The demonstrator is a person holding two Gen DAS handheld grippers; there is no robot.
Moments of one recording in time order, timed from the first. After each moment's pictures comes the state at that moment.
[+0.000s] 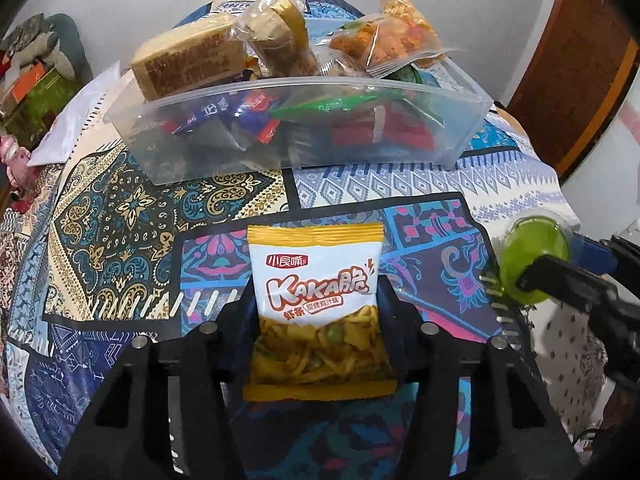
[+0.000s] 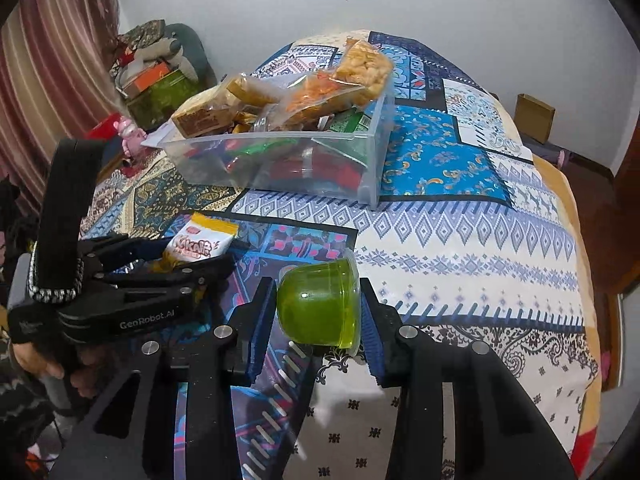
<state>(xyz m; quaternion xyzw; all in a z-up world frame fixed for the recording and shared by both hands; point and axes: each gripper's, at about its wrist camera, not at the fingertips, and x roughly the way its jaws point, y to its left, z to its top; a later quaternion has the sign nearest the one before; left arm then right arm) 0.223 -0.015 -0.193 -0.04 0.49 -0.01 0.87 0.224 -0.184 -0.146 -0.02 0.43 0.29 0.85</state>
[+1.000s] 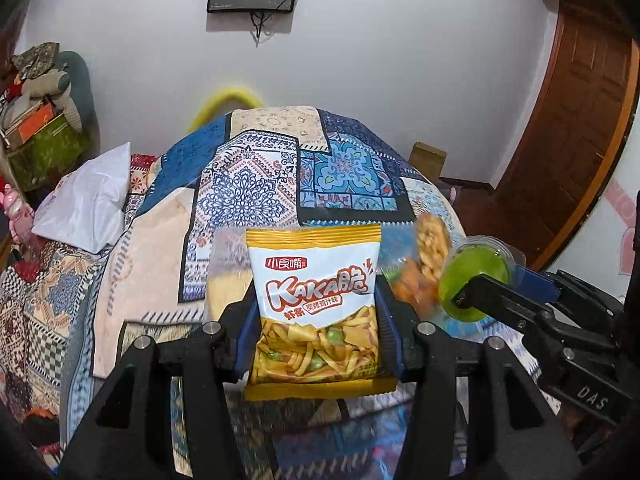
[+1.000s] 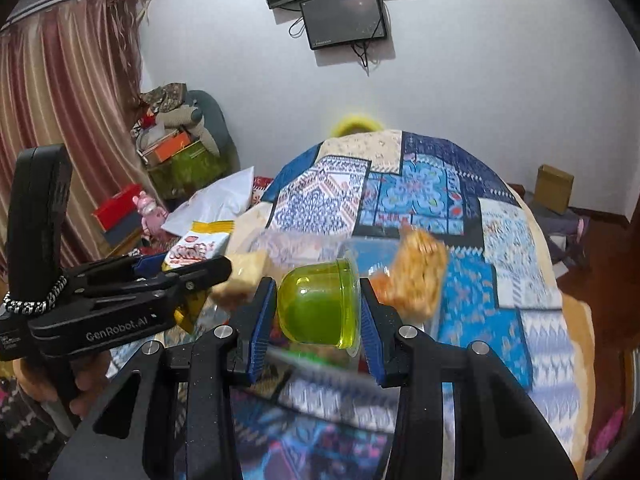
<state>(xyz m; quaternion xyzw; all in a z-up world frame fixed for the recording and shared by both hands) 0.313 0.061 -0.066 -0.07 0.37 -0.02 0.93 0.306 -0.118 -0.057 0.02 0.32 0.32 0.89</state>
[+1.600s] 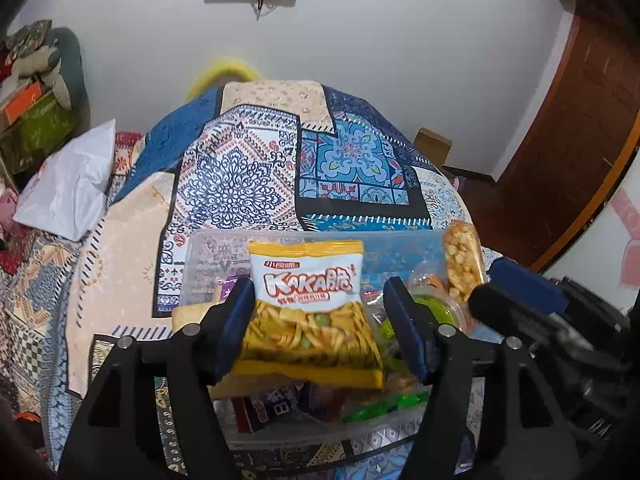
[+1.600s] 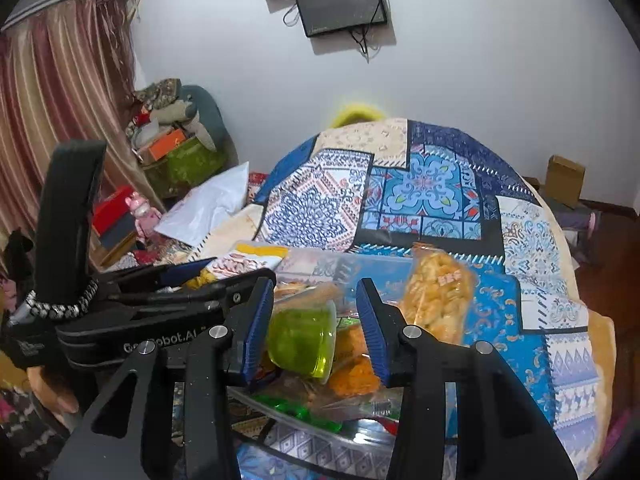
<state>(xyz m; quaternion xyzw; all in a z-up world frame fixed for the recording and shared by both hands) 0.361 0.067 -0.094 -0.09 0.40 -0.02 0.91 0.342 -0.103 -0.072 0.03 0.34 0.33 0.88</state>
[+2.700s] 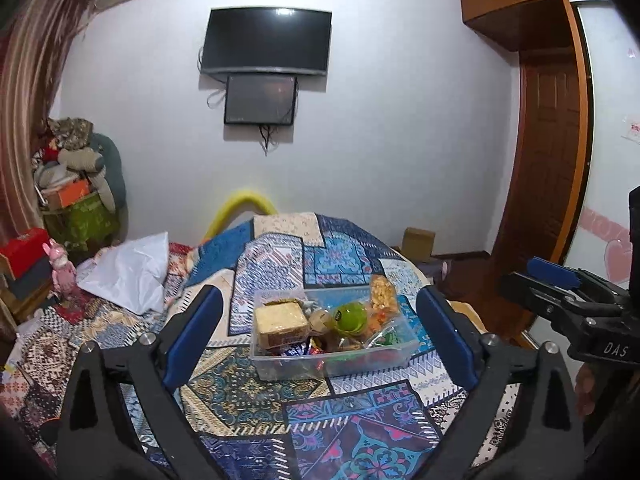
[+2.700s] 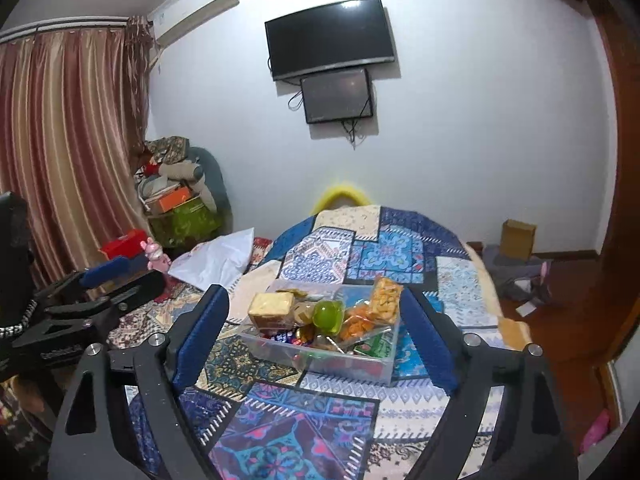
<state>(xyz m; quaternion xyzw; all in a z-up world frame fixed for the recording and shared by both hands) 0.121 0.043 0.034 -0.04 0.18 0.01 0.98 0.179 -0.173 0.027 0.02 0.21 0.28 0.94</state>
